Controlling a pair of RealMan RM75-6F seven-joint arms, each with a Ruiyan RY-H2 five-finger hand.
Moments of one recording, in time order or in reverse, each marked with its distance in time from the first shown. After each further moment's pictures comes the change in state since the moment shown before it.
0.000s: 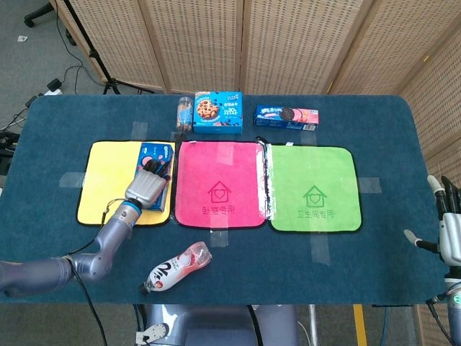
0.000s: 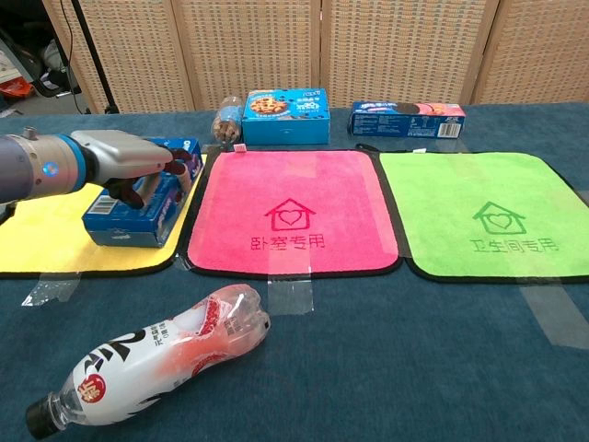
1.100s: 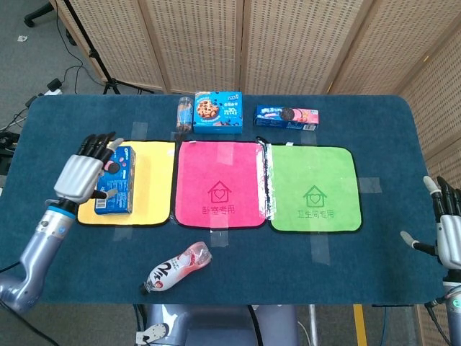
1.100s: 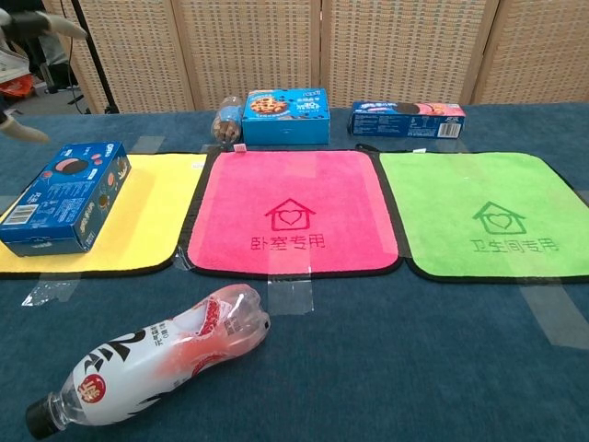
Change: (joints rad) left arm 0.345 0.307 -0.033 -0.155 0.587 0.405 -0.634; right arm -0.010 0.018 -0.013 -0.033 -0.043 0.030 0.023
